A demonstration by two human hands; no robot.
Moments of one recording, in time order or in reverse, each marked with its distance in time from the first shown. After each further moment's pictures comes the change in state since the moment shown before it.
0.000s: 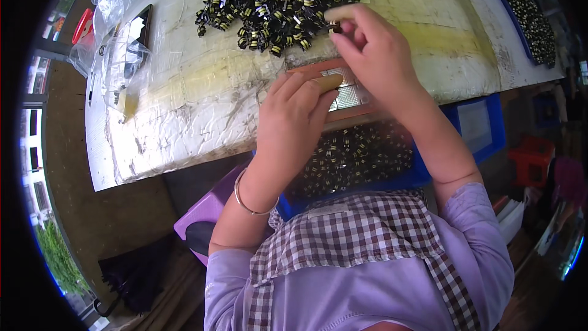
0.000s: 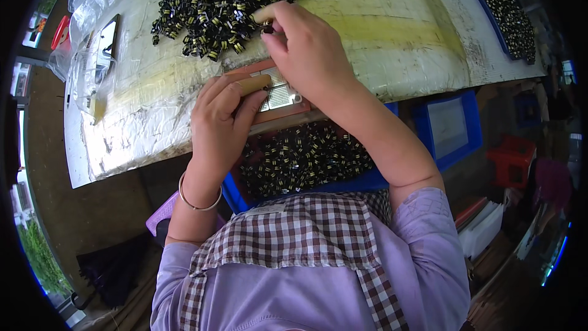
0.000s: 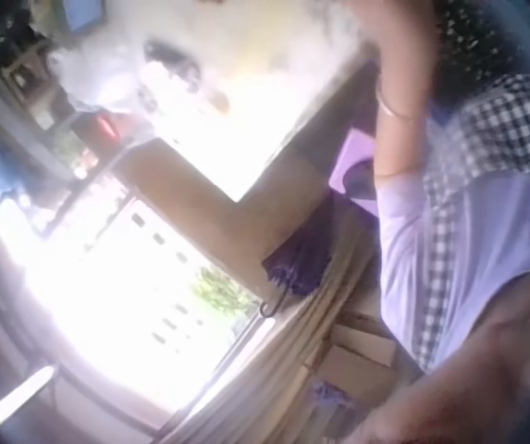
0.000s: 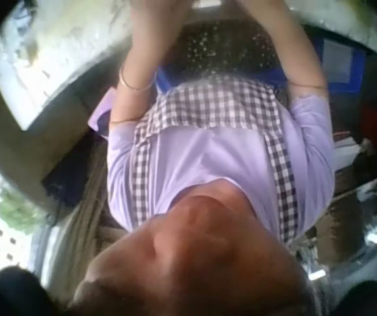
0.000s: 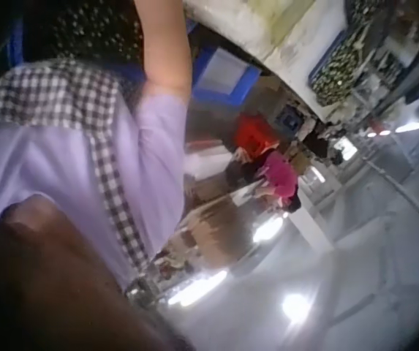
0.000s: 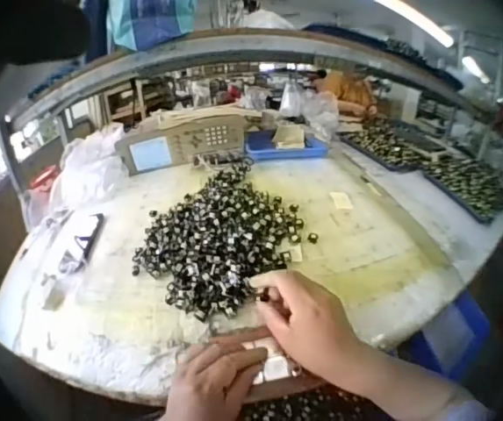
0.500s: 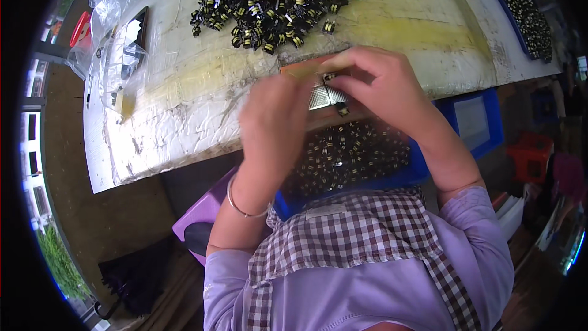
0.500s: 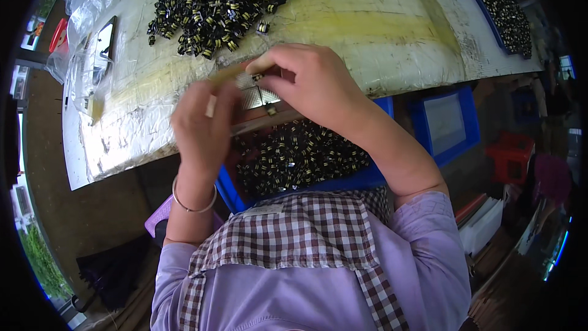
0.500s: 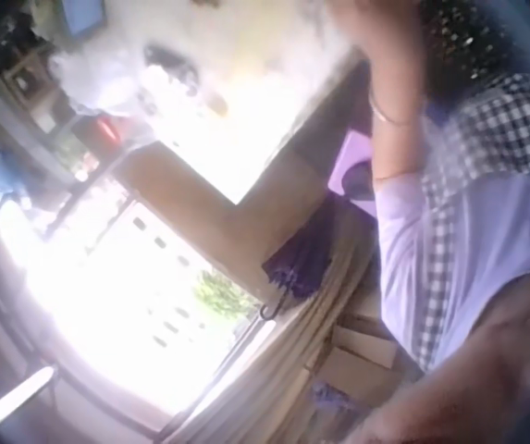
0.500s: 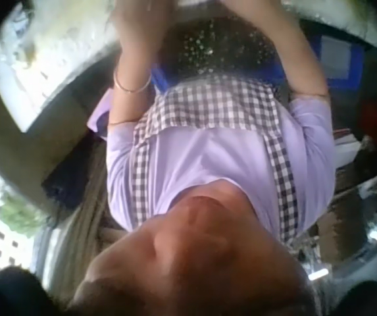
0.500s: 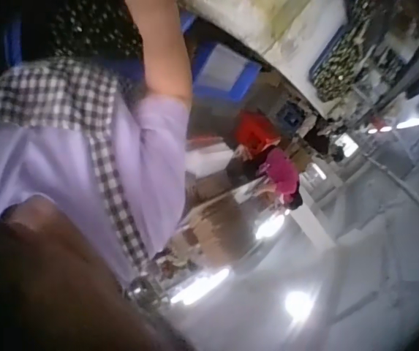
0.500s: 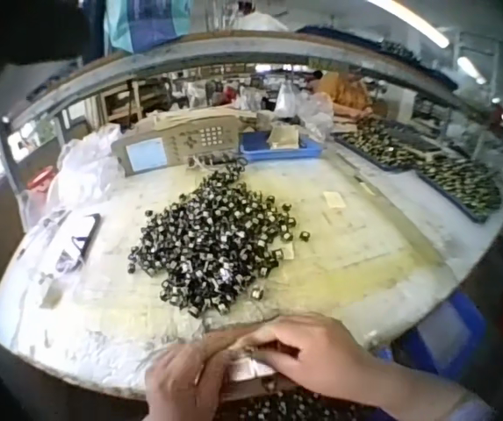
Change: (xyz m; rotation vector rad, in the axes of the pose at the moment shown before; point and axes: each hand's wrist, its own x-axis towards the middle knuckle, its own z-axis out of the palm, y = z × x) left_hand 0.003 0.005 -0.007 0.042 0.092 -0.098; right_hand -0.024 -0.001 -0.024 0.175 -0.219 -0.014
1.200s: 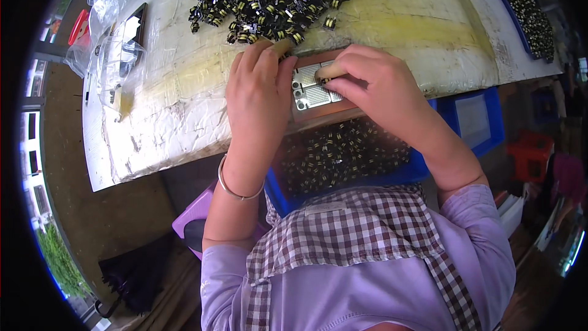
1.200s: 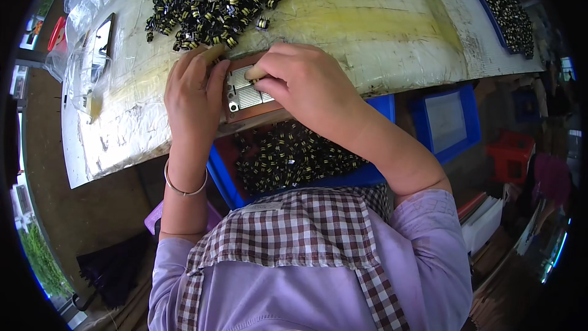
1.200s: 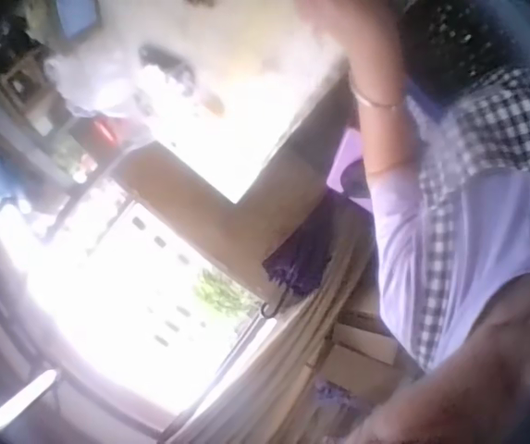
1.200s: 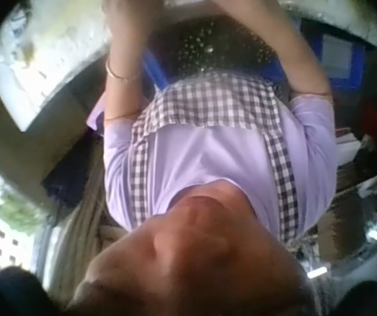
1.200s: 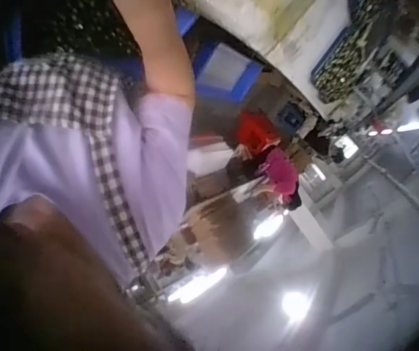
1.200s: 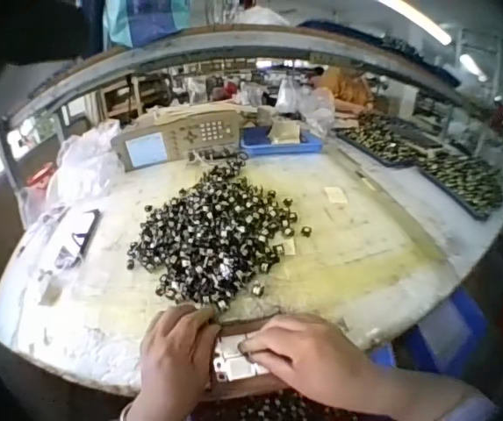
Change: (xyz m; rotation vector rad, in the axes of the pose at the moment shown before) left_hand 0.010 -0.033 0.006 0.261 0.124 0.137; right_hand -0.006 -0.012 0.003 0.009 -0.090 -0.034
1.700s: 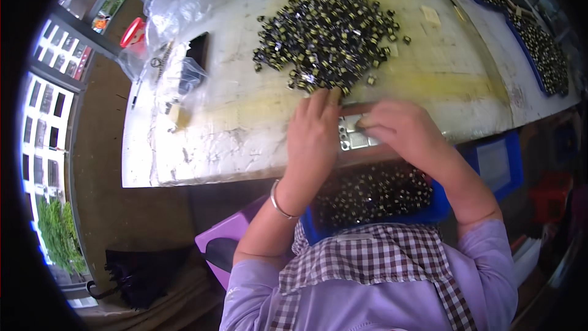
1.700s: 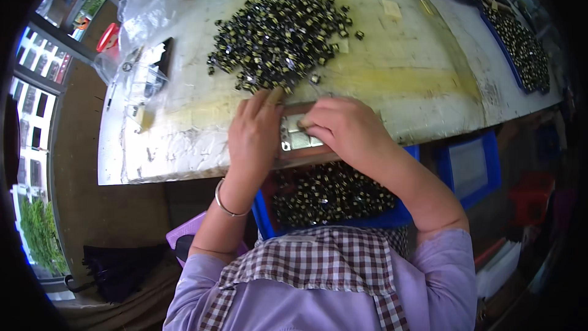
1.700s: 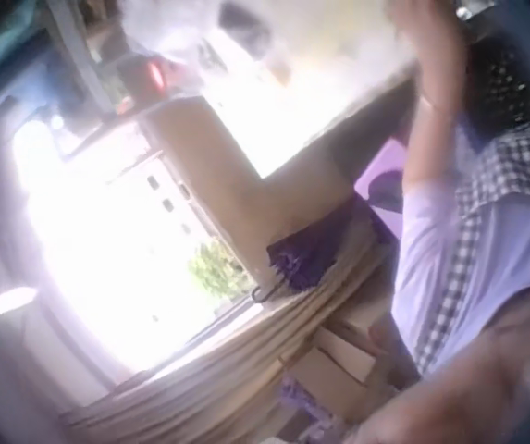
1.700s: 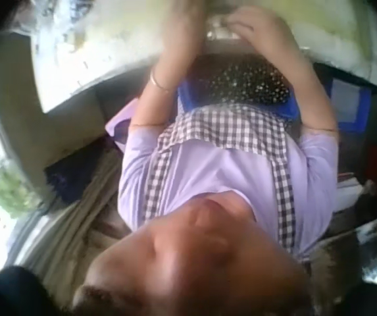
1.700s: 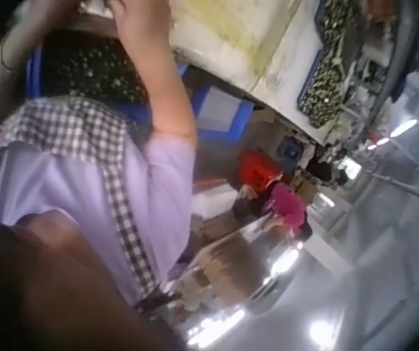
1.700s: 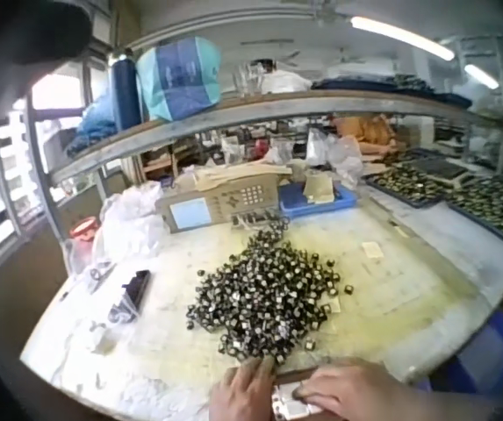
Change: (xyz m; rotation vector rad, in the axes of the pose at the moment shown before) left_hand -0.003 0.005 -0.001 0.125 -0.094 -0.012; right_hand 0.007 0.003 -0.008 -0.054 -0.151 -0.120
